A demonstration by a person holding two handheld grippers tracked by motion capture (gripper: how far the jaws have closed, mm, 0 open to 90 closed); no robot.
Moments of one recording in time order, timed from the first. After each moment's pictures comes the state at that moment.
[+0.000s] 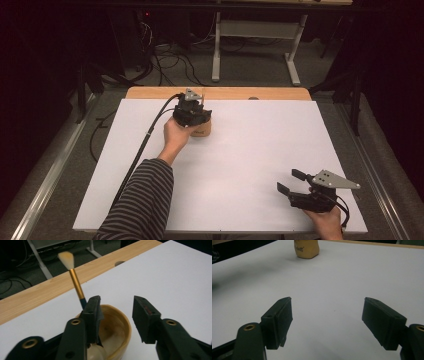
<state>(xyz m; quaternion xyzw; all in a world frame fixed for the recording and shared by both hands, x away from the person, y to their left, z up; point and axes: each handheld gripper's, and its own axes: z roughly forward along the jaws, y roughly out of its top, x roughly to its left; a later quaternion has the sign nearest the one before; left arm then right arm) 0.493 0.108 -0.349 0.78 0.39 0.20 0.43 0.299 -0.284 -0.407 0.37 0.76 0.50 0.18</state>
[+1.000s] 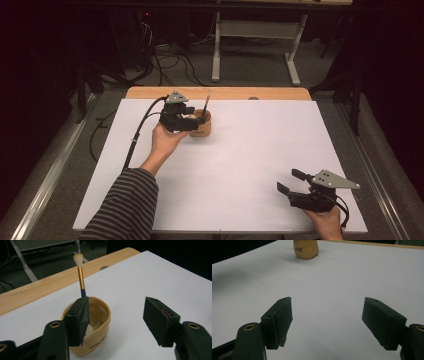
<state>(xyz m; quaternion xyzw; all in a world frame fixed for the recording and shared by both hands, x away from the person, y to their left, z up) 0.457 0.138 -0.328 0.78 0.38 0.17 0.47 0.299 -0.283 -0.406 0.38 0.76 0.50 0.18</state>
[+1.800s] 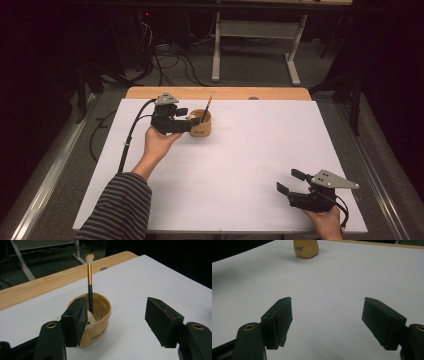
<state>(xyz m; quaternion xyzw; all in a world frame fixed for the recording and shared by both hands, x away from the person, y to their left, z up) 0.445 0.159 -0.326 0.77 0.38 0.15 0.49 0.300 -0.282 -0.407 0.37 0.76 0.50 0.18</state>
